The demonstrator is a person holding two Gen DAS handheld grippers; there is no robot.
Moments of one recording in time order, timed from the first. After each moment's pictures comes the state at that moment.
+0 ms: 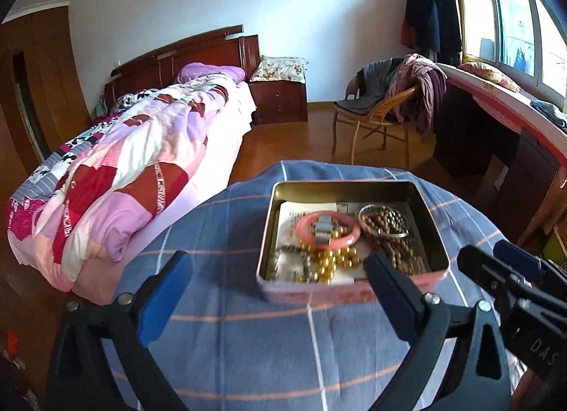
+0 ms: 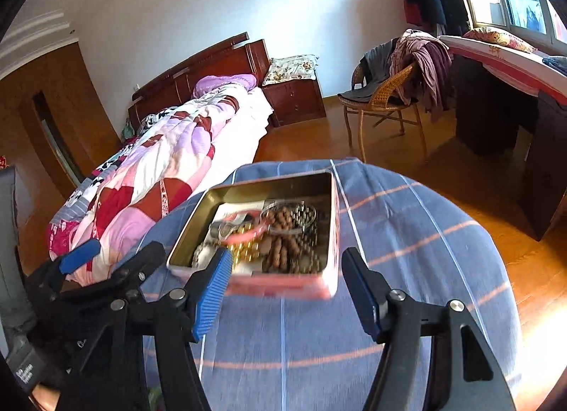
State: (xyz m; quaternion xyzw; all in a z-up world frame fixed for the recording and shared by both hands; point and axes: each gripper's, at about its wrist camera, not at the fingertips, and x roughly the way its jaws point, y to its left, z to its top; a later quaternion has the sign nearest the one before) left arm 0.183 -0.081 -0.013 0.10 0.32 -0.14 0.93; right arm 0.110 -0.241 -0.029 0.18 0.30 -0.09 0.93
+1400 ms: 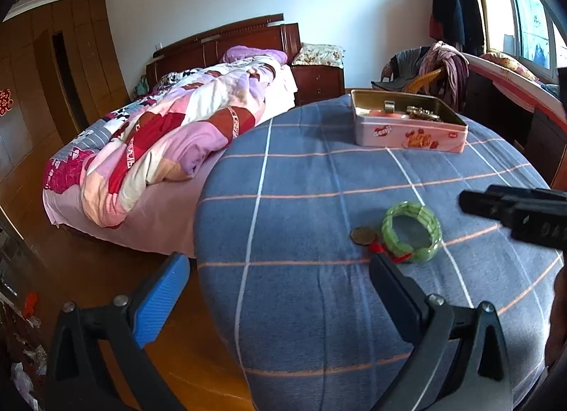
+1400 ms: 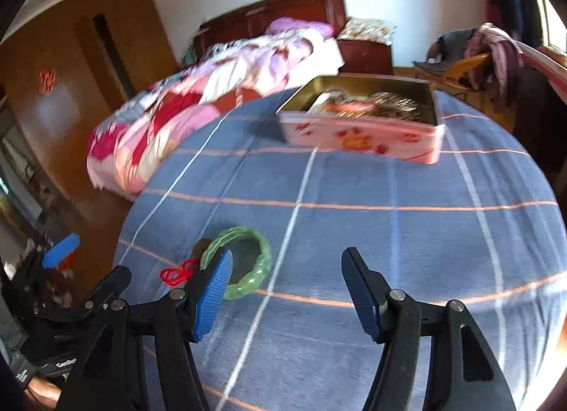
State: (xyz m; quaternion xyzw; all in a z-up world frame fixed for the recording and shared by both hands) left arm 0.053 0.065 -0.079 0.10 0.33 -0.08 0.93; right arm 0.046 -0.119 -0.090 0.09 0.39 0.06 0.91
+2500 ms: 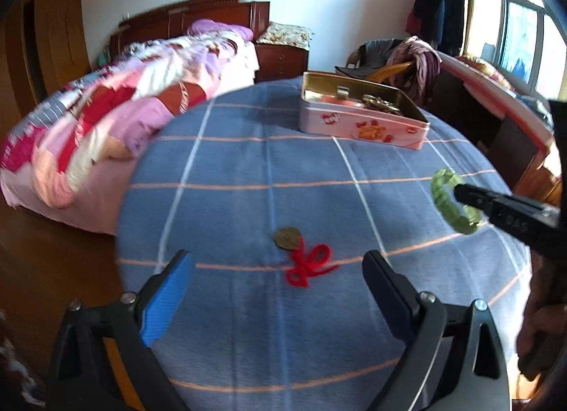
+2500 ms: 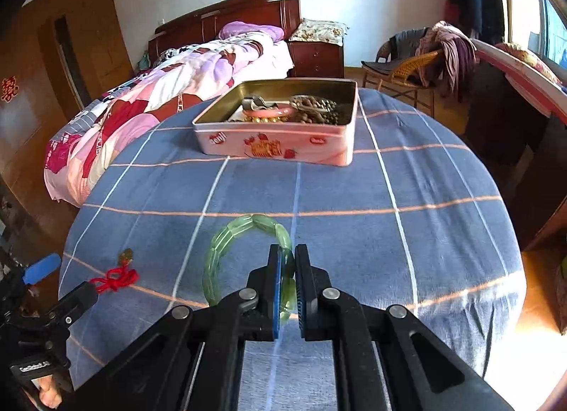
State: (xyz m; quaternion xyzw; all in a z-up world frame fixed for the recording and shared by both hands) left arm 0.065 0.036 -0.086 0.04 0.39 -0.16 0.90; right arm 0.037 -0.179 -0.089 0.08 0.39 -0.05 0.92
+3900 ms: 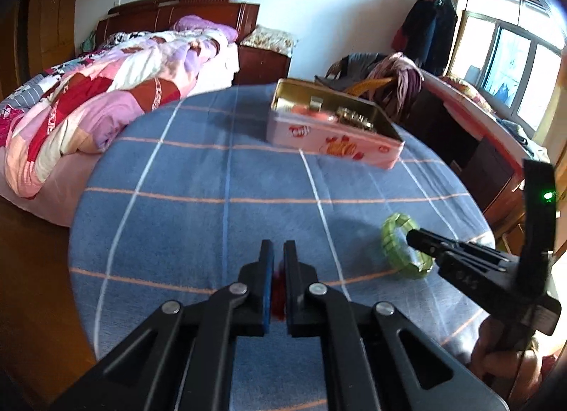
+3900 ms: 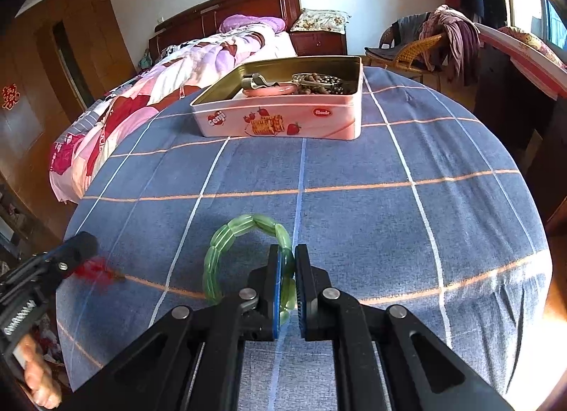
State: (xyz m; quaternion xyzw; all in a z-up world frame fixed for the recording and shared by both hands) left arm 0.076 0.019 -0.080 -0.01 0.38 -0.21 0.90; right arm 0.038 -0.180 -0.112 0.11 0.40 -0.04 0.91
